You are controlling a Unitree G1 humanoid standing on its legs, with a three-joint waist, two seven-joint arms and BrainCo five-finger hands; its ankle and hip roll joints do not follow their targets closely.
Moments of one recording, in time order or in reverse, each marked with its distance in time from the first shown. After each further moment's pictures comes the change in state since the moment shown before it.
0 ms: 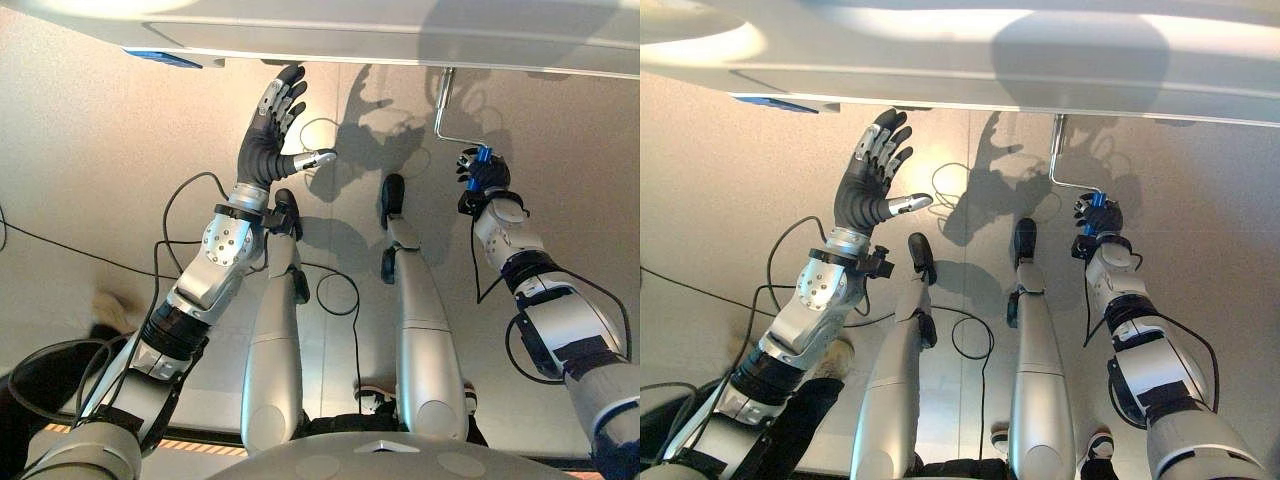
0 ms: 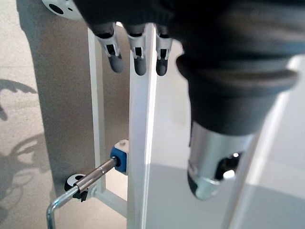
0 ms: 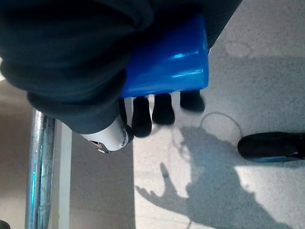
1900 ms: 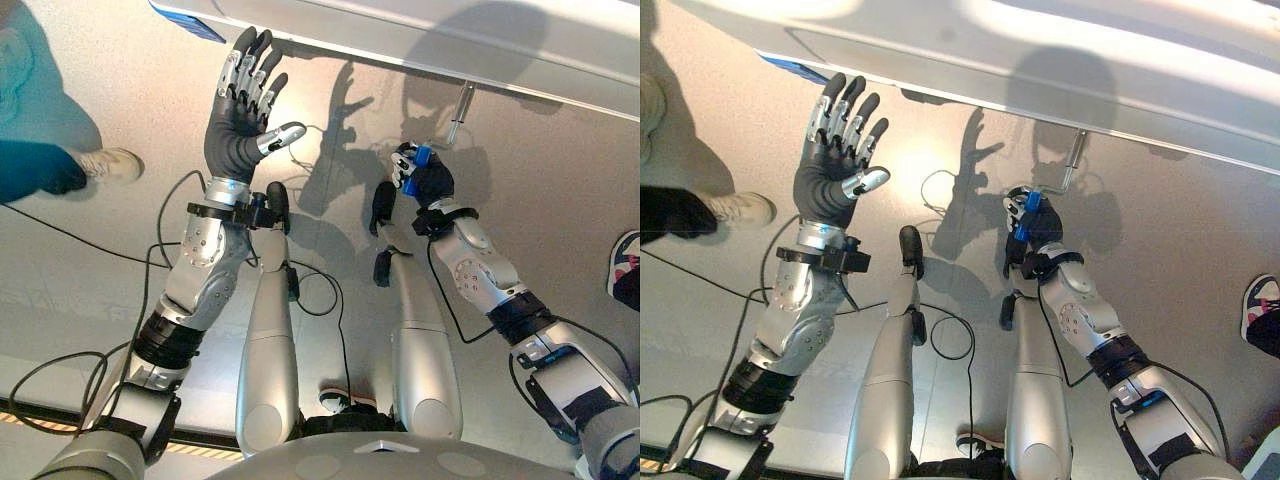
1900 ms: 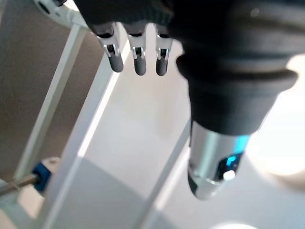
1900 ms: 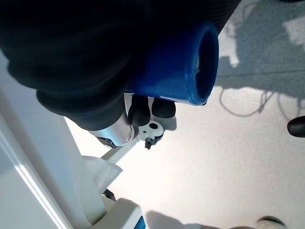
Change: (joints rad) left arm 0.060 -0.113 0.096 -0.125 -0.225 -0.044 -0.066; right arm 0.286 -0.002 0.160 -0.799 0.224 0.020 0.073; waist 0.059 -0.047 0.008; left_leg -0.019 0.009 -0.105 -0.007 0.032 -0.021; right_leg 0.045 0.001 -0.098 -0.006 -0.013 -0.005
